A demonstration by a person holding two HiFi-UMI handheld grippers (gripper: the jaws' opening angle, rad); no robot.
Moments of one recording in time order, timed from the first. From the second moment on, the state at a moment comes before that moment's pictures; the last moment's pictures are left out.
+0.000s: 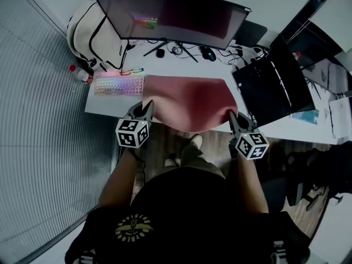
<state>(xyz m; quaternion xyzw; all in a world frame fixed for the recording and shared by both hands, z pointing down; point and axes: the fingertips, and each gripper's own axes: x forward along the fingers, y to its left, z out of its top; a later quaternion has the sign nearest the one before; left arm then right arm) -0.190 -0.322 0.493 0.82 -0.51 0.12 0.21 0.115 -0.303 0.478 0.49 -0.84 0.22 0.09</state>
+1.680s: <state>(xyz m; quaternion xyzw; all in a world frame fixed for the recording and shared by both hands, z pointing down) -0.174 -0.277 0.168 0.87 -0.50 -0.03 -0.01 0.096 -0.251 0.146 0.46 -0.89 -0.05 -0.06</state>
